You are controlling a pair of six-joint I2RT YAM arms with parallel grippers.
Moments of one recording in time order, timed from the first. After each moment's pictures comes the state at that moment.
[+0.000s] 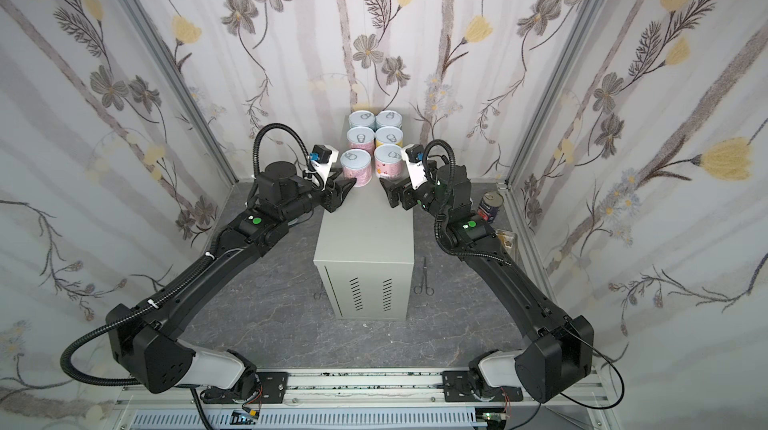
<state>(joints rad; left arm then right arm) -0.54 1.45 1.40 -0.11 0.19 0.07 0.45 1.36 1.30 -0.02 -0.20 -0.09</state>
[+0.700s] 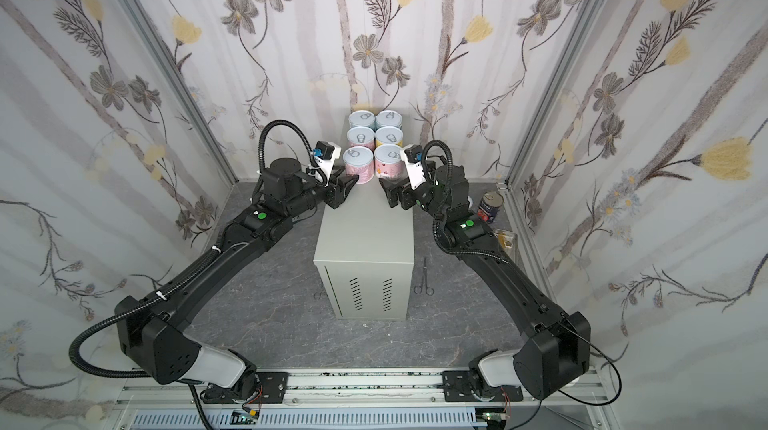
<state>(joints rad) -0.54 1.49 1.44 -0.11 0.19 0.04 0.45 1.37 1.29 0.00 -0.20 -0.09</state>
